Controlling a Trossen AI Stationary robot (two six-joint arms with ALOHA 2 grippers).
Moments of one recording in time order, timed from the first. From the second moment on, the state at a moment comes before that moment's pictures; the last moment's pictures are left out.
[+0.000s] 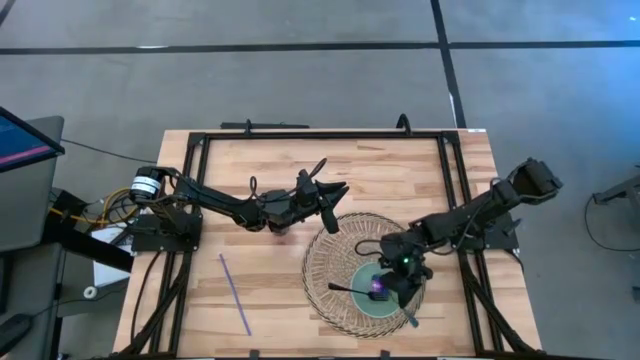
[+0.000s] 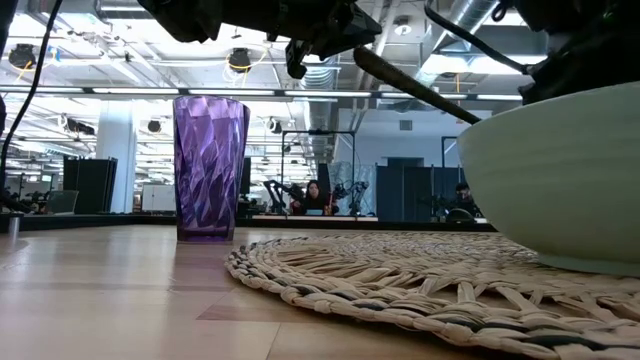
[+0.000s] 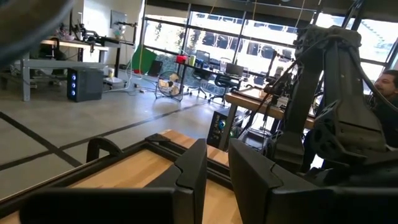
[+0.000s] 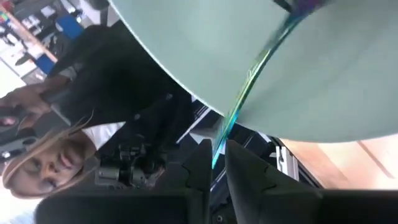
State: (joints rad) left arm -0.14 1.57 0.97 0.88 -0.57 -0.13; right arm 0.36 1.43 0.60 -0.01 -0.85 1.52
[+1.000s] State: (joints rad) left arm -0.14 1.57 0.97 0.85 -0.48 -0.07; right arm 0.20 1.38 0.60 -0.03 -0.99 1.28
